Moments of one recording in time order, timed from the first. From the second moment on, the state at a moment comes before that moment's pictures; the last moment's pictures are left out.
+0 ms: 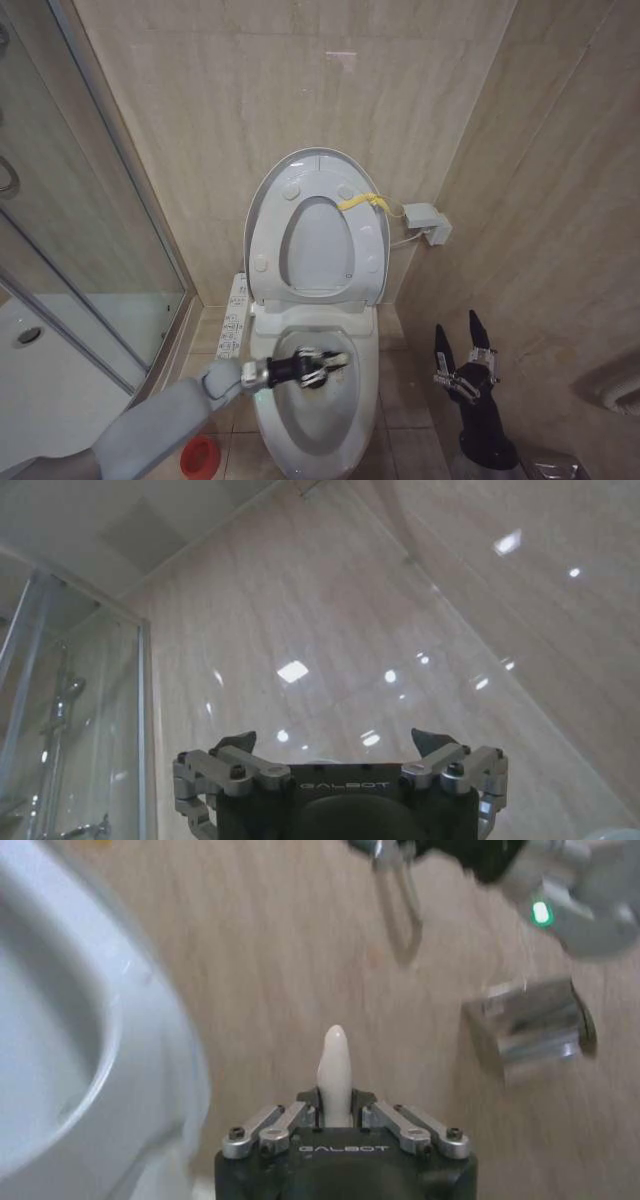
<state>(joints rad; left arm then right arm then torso) 0.48 -0.98 0.65 -1.35 -0.52 -0.69 0.58 -1.72 1.60 0.68 2.14 0.88 0.60 -0.78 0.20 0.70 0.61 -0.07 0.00</state>
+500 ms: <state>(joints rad) 0.48 -1.05 0.60 -1.33 -0.53 -0.70 0.59 -1.72 1.60 0.69 2.13 0.88 0.61 -0.79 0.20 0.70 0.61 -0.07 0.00</state>
